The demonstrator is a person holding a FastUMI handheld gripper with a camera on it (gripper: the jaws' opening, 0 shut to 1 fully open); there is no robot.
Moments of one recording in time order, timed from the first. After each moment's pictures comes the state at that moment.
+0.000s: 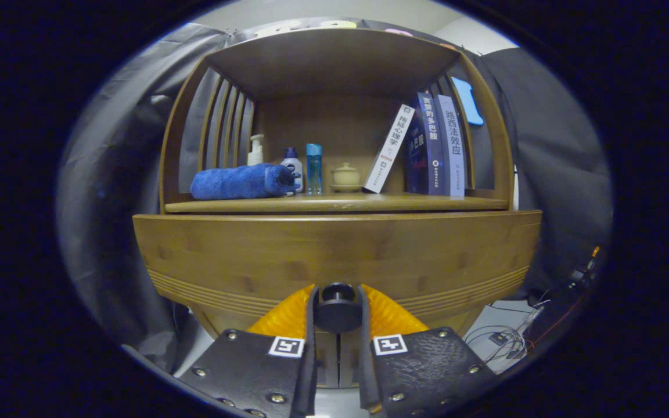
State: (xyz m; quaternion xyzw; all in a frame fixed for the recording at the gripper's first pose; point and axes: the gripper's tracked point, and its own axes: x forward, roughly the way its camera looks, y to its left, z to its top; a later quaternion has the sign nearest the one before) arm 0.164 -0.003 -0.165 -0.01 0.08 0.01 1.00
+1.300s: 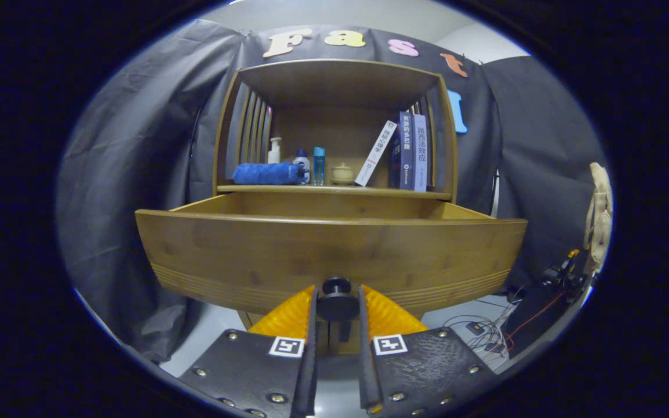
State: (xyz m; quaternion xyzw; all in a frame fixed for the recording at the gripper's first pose) arm -0.003 -0.024 -0.151 -0.04 0.07 0.01 1.00
